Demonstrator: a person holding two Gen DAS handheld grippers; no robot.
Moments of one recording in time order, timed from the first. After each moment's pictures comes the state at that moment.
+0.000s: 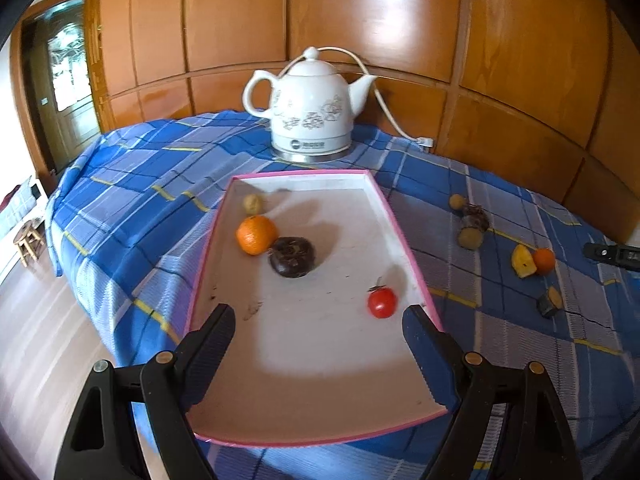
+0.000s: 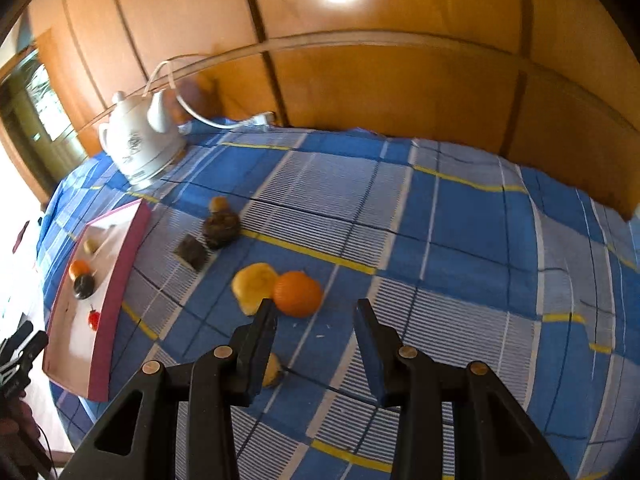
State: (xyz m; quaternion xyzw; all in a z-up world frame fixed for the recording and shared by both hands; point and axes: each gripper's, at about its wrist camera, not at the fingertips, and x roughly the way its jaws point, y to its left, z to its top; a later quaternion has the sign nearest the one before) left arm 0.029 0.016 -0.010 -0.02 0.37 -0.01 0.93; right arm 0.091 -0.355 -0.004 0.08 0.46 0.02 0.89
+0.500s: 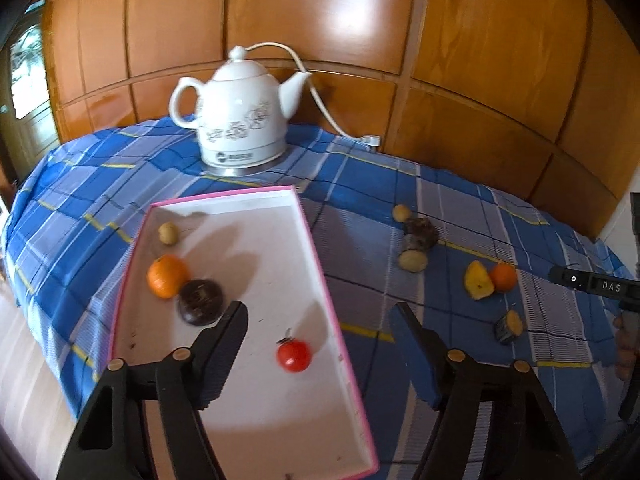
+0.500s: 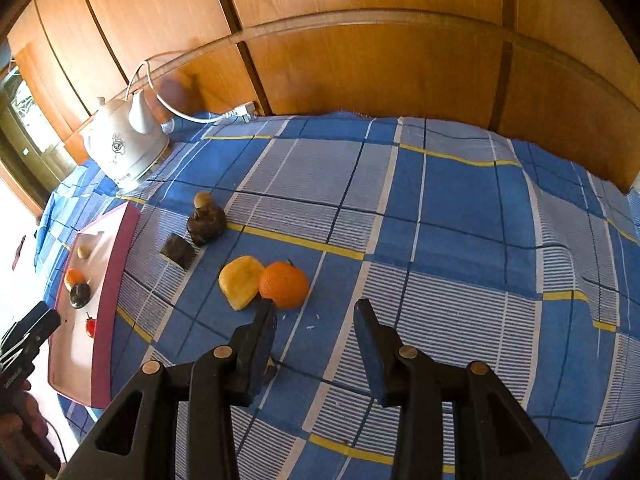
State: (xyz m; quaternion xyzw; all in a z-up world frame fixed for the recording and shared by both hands) left arm 0.081 -0.037 0.002 -0.01 0.39 -0.09 0.92; right arm 0.094 -0.363 -0.010 0.11 0.48 0.01 0.87
